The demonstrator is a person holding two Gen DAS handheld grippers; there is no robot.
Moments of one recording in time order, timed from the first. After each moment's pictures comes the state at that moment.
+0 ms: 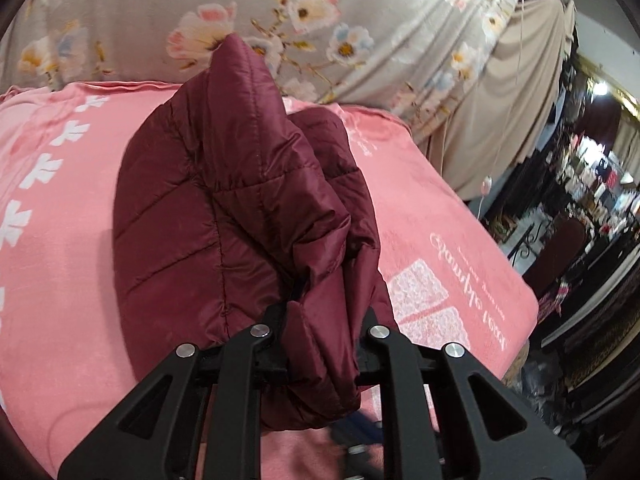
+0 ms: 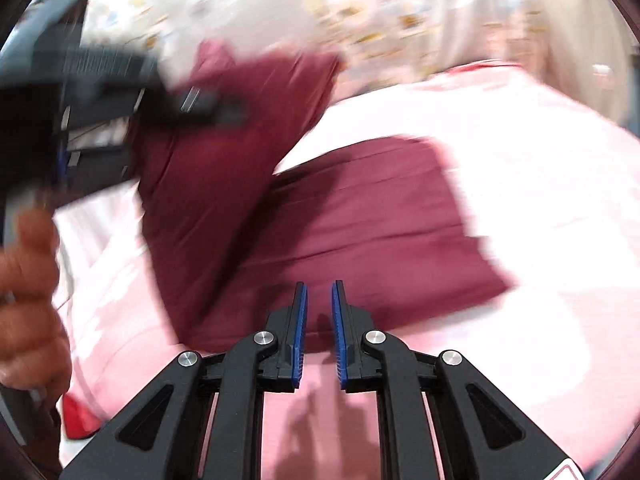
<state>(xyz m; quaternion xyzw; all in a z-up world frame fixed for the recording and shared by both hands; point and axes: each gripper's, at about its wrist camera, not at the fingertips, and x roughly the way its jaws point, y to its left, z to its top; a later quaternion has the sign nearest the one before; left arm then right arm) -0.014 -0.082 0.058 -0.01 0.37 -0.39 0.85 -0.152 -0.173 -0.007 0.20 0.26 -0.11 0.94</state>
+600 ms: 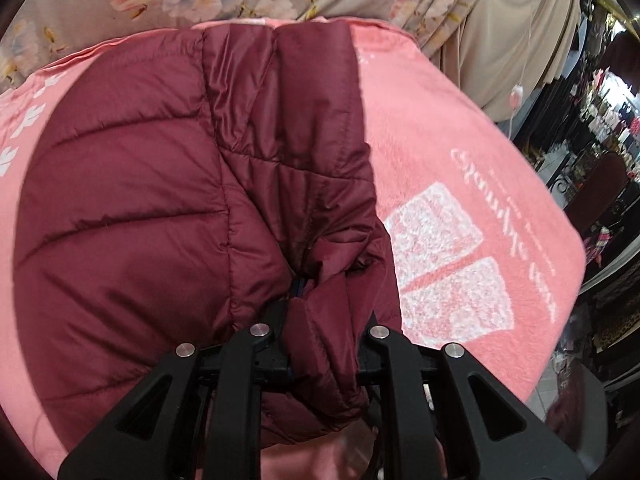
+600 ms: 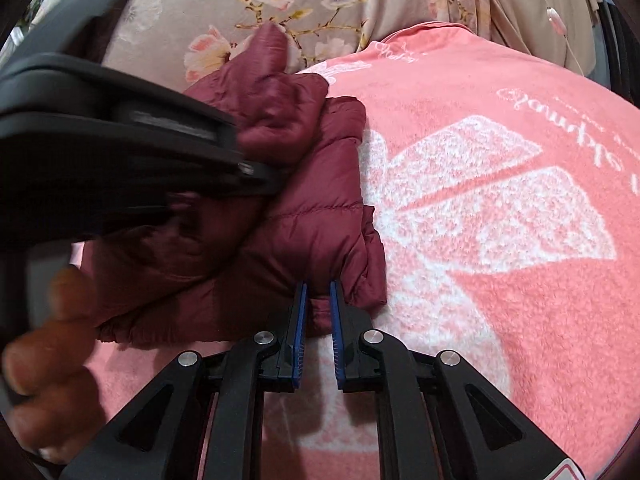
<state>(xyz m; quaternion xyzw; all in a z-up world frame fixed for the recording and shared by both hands) -0.023 -0.204 -0.028 0.09 0.45 -0.36 0.82 -0.151 -0.231 -0.057 0.25 0.29 -0.13 0.91</state>
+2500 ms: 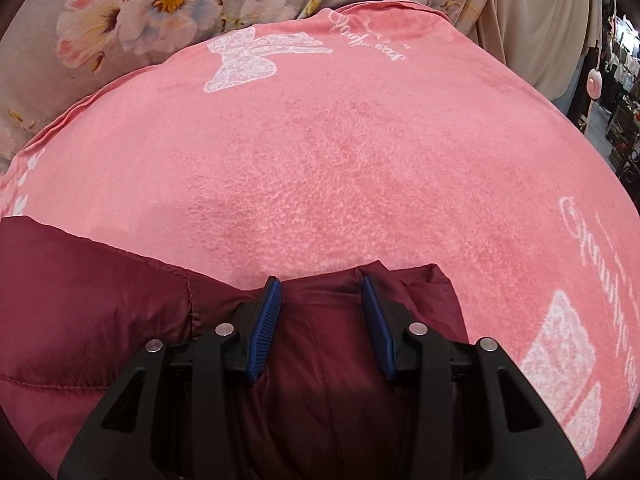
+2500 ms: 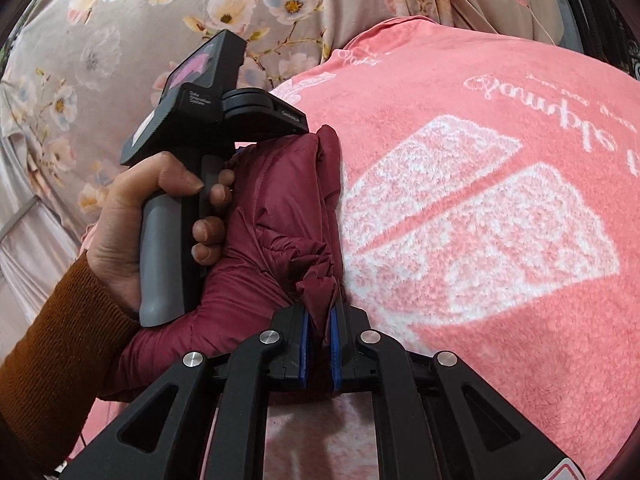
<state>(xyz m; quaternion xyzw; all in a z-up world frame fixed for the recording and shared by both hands) 0.100 -0.319 -0.056 0.20 0.40 -0.30 0.84 -0.143 -0.260 -0.061 0.31 0.26 -0.16 0.90</state>
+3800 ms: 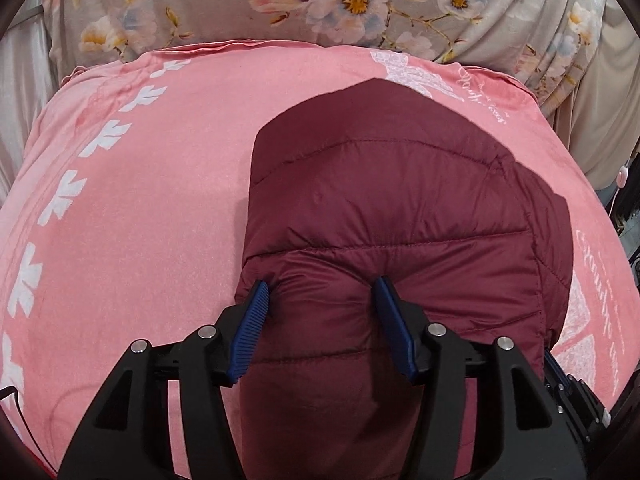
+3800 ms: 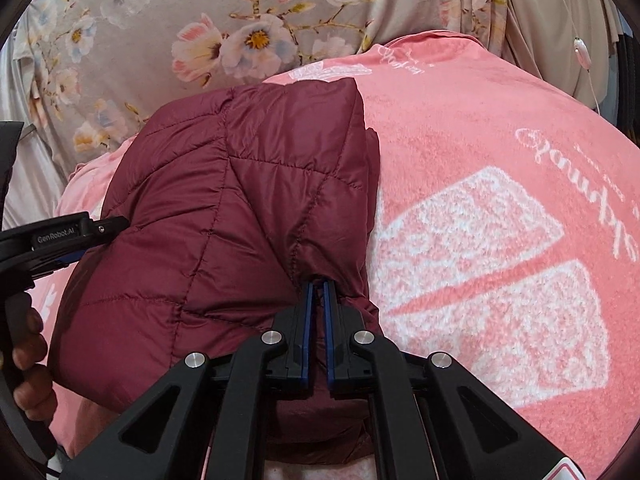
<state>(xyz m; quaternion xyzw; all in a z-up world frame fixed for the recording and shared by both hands) 0.051 -0.105 -0.030 0.06 0.41 -0.18 0.89 -0.098 -0.259 -0.038 0.20 0.33 -0.15 0.91</state>
